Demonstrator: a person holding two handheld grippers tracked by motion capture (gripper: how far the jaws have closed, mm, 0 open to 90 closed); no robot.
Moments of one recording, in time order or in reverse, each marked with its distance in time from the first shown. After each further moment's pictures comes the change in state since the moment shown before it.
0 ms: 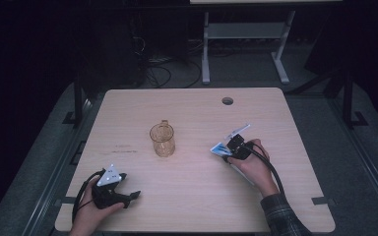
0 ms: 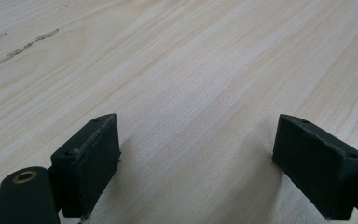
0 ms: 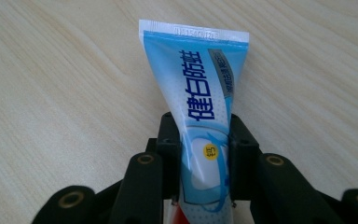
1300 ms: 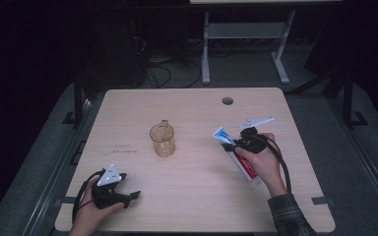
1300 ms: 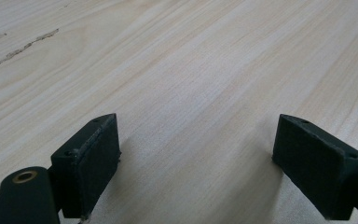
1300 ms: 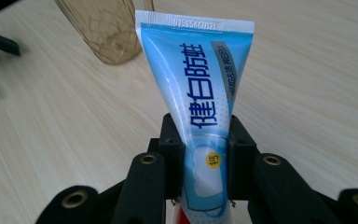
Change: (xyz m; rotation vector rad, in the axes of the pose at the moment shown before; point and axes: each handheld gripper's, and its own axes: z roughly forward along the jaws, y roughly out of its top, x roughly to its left) left arm 0.000 0.000 0.000 0.000 0.000 0.000; right arm -0.006 0.002 -0.058 -0.300 0.141 0.062
